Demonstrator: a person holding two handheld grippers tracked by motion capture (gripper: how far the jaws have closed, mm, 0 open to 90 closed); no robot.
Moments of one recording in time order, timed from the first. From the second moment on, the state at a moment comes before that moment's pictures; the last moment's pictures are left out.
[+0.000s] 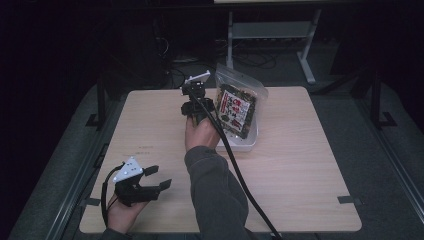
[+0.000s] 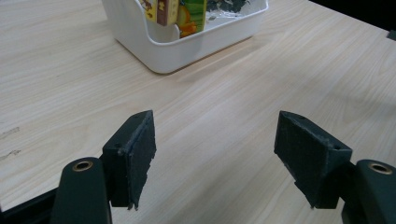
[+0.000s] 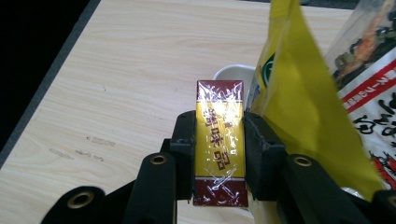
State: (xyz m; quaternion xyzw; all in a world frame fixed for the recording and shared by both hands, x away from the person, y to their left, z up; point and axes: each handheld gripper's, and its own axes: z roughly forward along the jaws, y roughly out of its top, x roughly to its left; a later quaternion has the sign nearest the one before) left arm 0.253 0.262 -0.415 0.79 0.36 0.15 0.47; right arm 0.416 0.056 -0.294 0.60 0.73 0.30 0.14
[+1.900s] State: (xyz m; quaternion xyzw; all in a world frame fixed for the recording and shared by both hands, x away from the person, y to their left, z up) left arm 0.250 0.257 -0.411 0.80 0.34 0.15 0.47; right arm 0.441 0.068 -0.309 0.60 0.72 0.34 0.08
